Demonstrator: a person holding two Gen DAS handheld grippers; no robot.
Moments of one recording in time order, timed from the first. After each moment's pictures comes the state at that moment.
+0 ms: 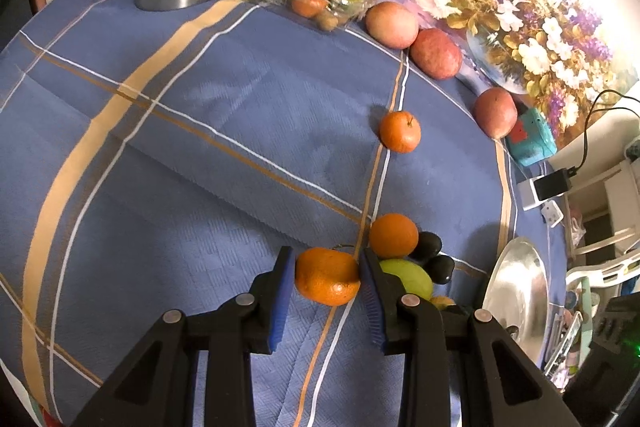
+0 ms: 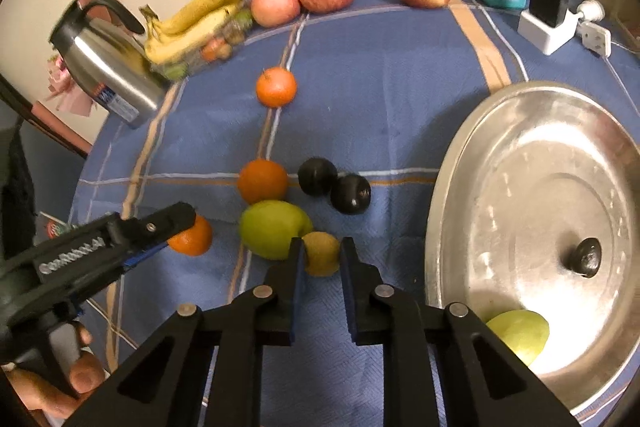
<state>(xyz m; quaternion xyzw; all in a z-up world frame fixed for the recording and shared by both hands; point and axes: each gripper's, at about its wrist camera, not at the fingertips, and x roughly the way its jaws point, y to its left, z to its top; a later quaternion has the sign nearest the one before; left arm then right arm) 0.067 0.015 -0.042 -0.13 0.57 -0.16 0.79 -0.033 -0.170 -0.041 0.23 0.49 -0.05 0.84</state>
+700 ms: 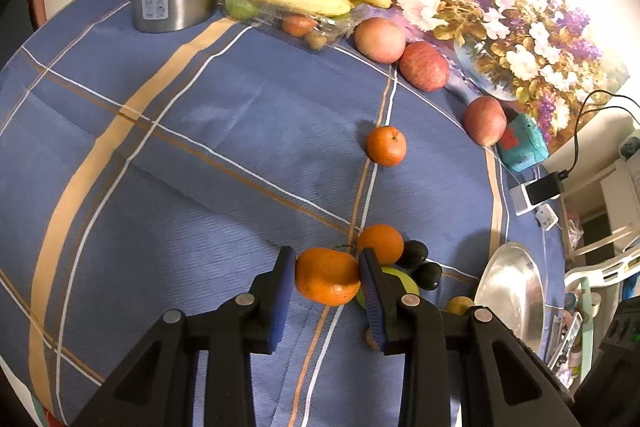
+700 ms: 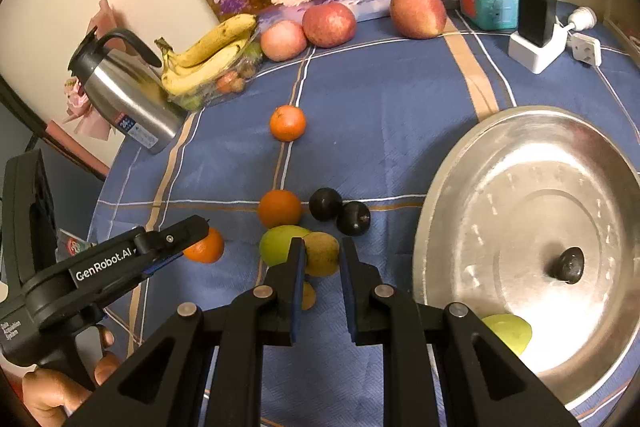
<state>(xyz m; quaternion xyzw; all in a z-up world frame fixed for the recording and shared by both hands) 0.065 0.013 -0.027 -0.12 0.55 -0.17 0.81 -0.048 -0.182 -0.022 0.25 0.46 -0.05 0.85</state>
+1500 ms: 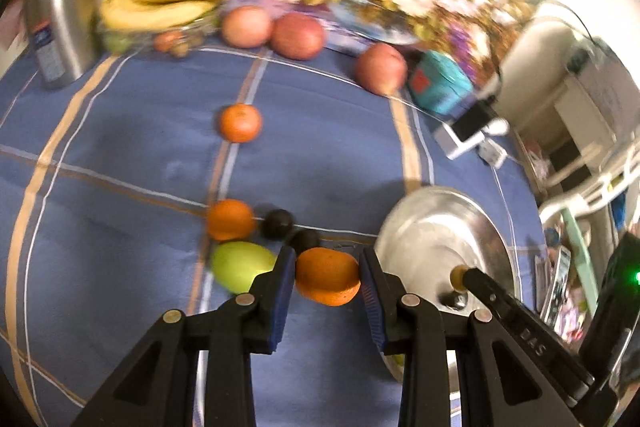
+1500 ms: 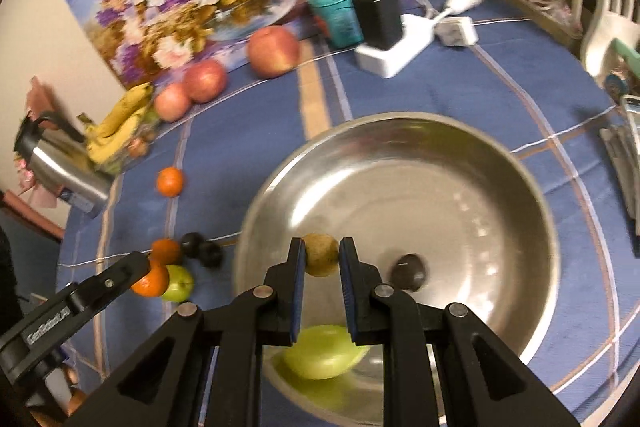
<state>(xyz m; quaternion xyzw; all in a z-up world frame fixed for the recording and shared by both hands) 0.011 -0.085 -0.004 -0.04 0.52 -0.29 0.80 -0.108 -0.277 -0.020 0.28 0.44 -0.20 0.83</state>
